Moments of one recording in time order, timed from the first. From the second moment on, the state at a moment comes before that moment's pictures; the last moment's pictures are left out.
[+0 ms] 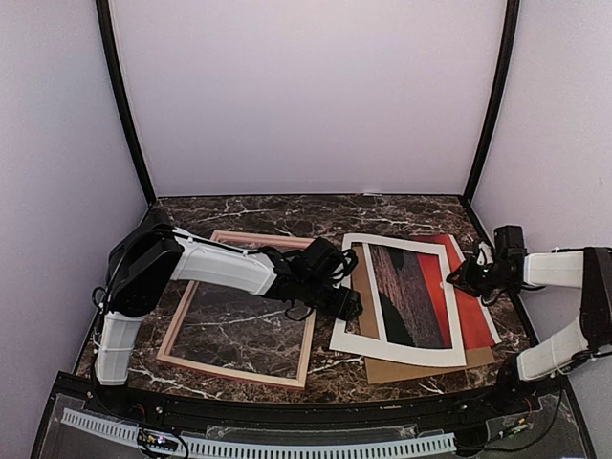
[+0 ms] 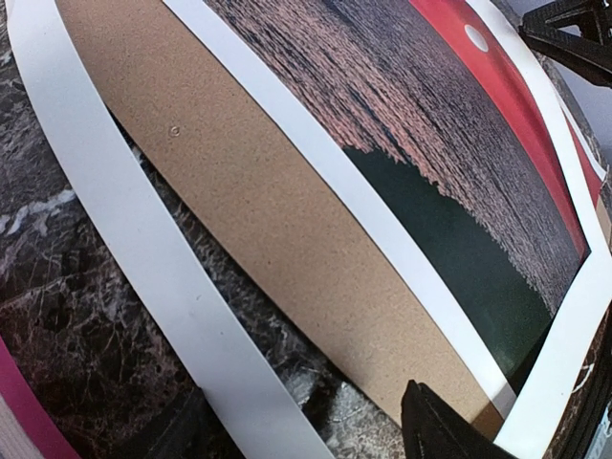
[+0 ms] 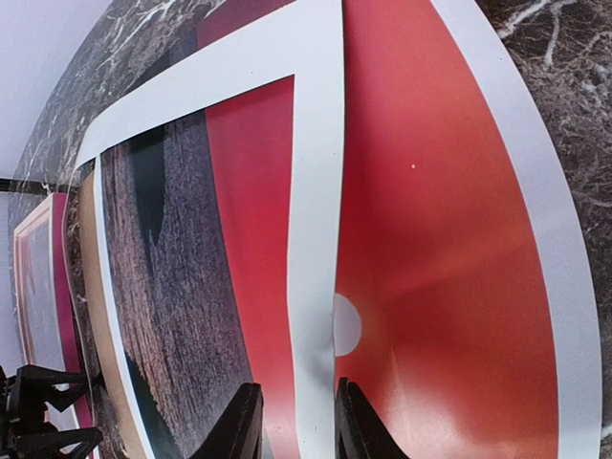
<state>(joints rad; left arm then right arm) -1.02 2.18 1.48 -0.16 0.11 -0.47 -0.07 1.35 0.57 -0.17 -0.43 0.40</state>
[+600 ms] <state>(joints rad) -1.02 2.16 1.45 -0.14 0.10 -0.48 -0.09 1.22 0.48 -0.15 -0.58 0.42</state>
